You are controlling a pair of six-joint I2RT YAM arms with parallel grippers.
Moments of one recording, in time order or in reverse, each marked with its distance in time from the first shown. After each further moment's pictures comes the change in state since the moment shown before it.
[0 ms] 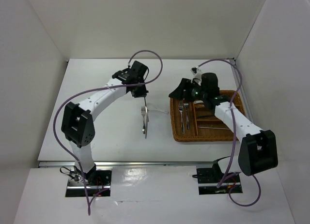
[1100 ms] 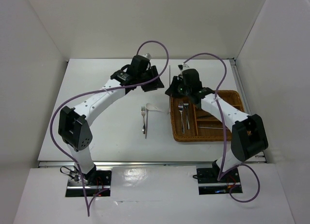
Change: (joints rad) left arm -0.043 -0.091 0.063 0.239 0.276 -0.031; right arm 0.221 0.201 0.172 -0.008 0.277 -0.066
